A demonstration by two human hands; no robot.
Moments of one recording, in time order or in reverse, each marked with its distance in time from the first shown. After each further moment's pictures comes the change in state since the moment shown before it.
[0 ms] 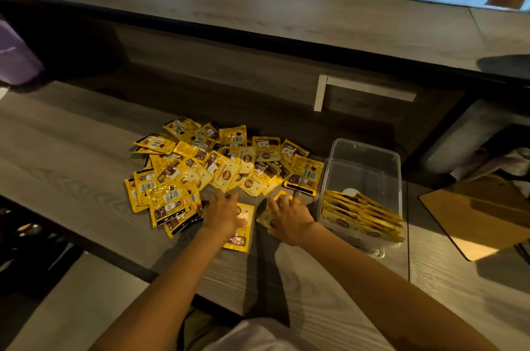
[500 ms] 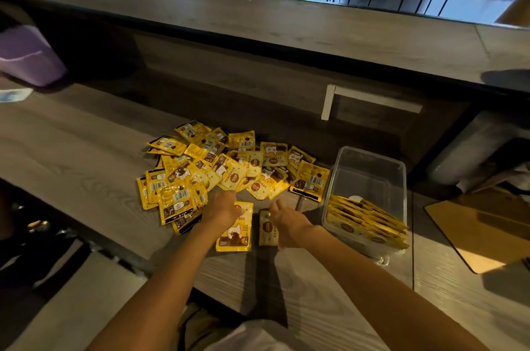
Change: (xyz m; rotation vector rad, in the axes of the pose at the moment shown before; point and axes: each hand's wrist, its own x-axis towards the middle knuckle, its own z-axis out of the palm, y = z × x) left_hand -0.008 -0.011 -0.020 -0.292 0.095 -0.059; right_hand 0.006 -0.010 -0.006 0.250 -0.017 -0.091
